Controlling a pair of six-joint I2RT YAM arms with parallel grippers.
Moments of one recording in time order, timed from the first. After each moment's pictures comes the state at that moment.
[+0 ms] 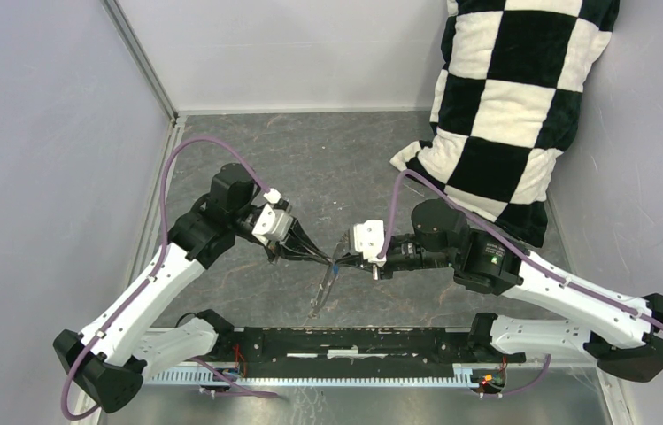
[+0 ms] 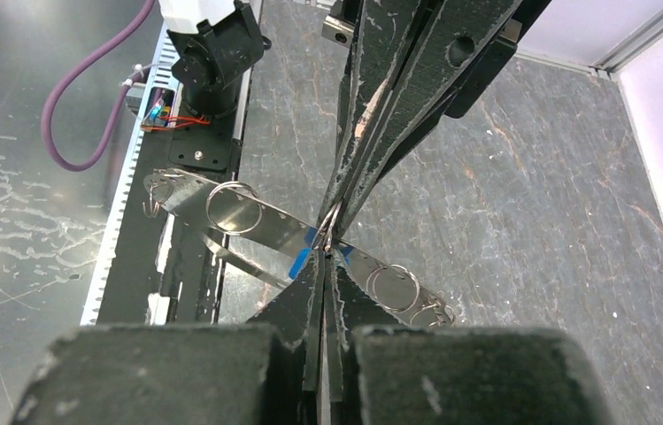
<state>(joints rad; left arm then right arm) -0.59 0.99 1.03 -0.48 1.33 0.58 1.13 1.00 1.11 -0.40 -0.38 -0.39</state>
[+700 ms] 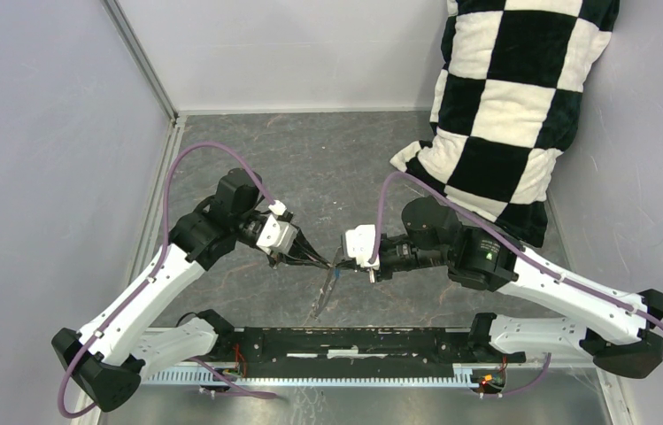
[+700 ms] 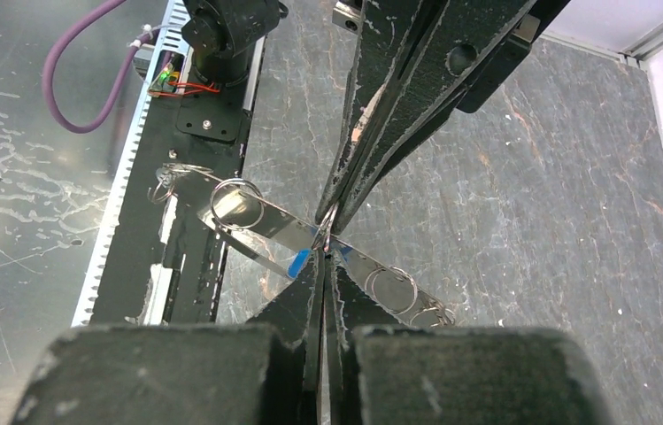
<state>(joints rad) -0.63 0.99 1.04 -0.63 1.26 0.75 1.13 1.04 1.16 -0.50 -0.39 -0.45</state>
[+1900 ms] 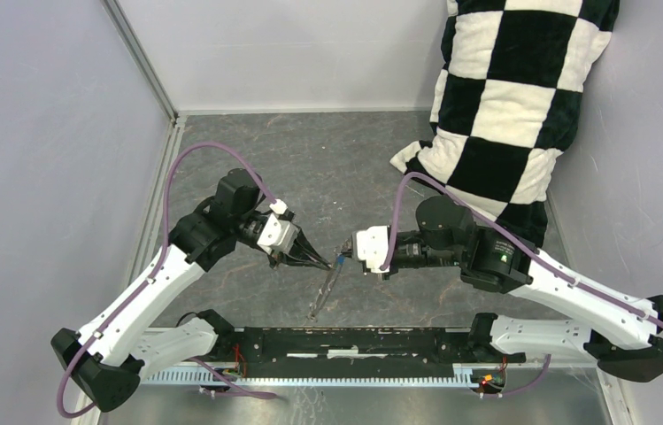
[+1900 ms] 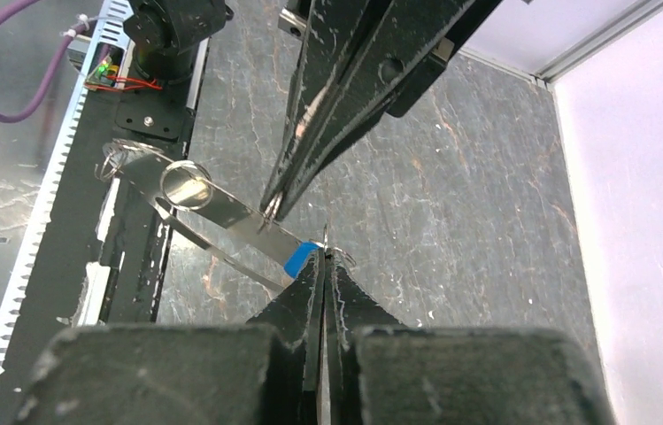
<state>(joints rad) -0.64 0.98 1.04 -0.60 1.25 0.70 1.13 1.01 1.18 -0.50 -0.33 -0.55</state>
